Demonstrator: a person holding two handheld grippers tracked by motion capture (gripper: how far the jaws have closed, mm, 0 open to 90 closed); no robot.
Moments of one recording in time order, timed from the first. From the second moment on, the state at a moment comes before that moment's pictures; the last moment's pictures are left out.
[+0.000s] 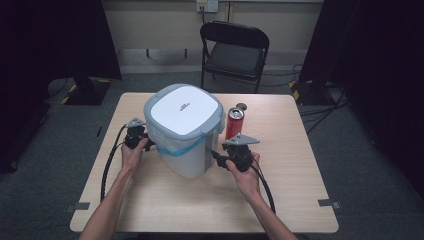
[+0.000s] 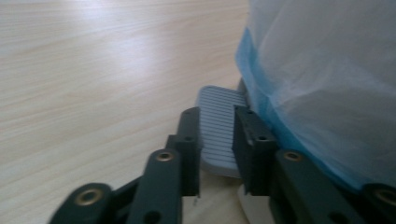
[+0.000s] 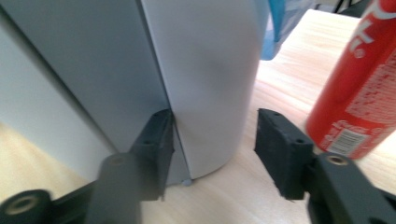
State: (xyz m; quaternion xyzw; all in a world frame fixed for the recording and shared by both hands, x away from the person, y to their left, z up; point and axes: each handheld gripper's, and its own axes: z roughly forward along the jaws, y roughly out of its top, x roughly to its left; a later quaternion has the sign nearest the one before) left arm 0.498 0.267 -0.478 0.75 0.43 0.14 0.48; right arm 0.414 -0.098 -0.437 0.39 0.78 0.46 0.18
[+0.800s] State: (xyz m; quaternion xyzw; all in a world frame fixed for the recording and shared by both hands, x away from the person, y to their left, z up) left arm 0.399 0.287 -0.477 0.79 0.40 0.12 0.46; right arm 0.403 -0.096 -0.435 0.37 0.78 0.46 0.19
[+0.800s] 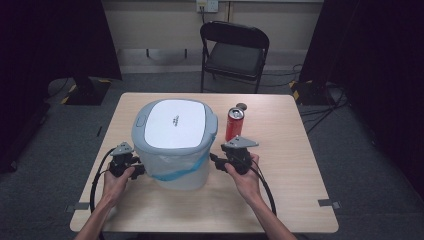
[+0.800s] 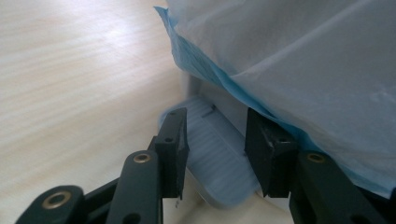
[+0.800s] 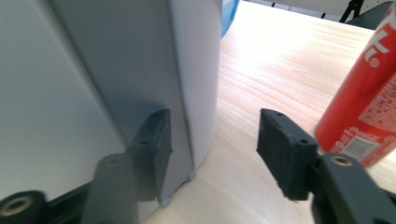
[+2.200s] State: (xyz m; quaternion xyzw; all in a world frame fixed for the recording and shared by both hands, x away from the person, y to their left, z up) left arm 0.370 0.258 -0.476 0.81 0.36 0.10 0.45; right arm 0.385 -0.111 -0.446 0.40 0.76 0.47 0.19
